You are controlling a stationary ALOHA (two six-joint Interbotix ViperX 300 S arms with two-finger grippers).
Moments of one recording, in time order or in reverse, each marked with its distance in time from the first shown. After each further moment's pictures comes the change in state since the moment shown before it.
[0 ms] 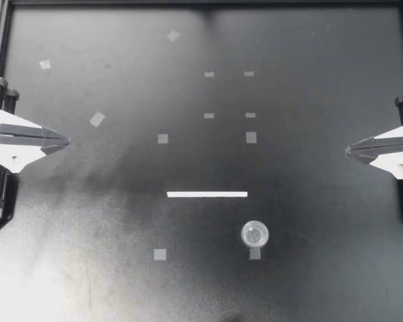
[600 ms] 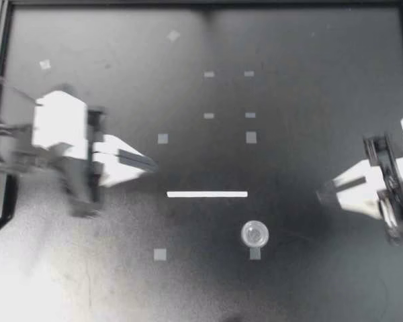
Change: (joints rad) left arm -0.017 0.624 -0.252 -0.112 0.143 0.015; right arm 0.129 0.215 0.172 0.014 0.026 0.322
